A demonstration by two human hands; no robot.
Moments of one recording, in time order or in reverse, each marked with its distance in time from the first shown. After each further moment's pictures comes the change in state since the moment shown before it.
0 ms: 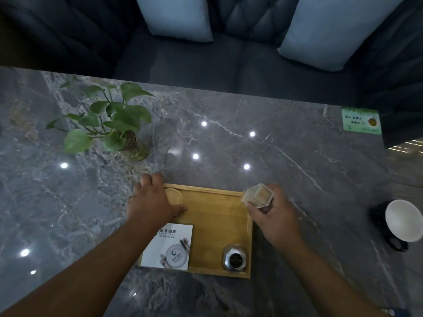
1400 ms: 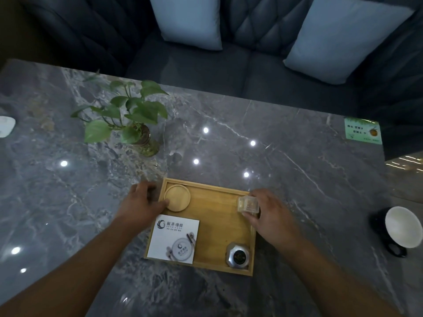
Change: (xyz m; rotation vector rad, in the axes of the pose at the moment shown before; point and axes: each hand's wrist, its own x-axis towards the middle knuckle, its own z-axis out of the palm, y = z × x) left_hand -0.002 -0.077 0.031 -0.481 0.028 -0.037; right_hand 0.002 0.007 0.009 -0.505 -0.173 -0.373
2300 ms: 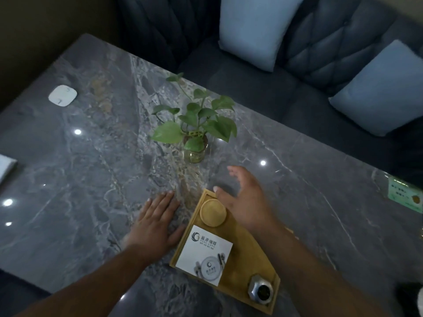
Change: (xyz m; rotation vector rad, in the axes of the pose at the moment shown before) left_hand -0.030 -0.082 0.015 0.321 0.135 0.295; right_hand 0.108 -0.180 0.014 0.344 -0.134 -0.051
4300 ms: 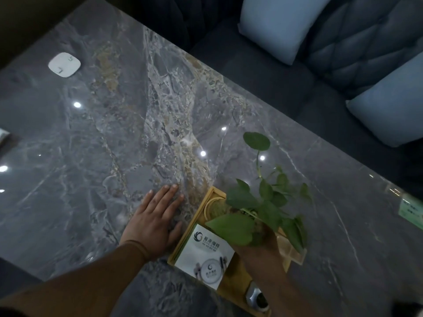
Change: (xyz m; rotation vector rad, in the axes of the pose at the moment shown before) left_hand 0.000 -0.011 0.023 0.086 0.046 0.031; right_hand -0.079 0.036 0.019 0.208 -0.187 0.582
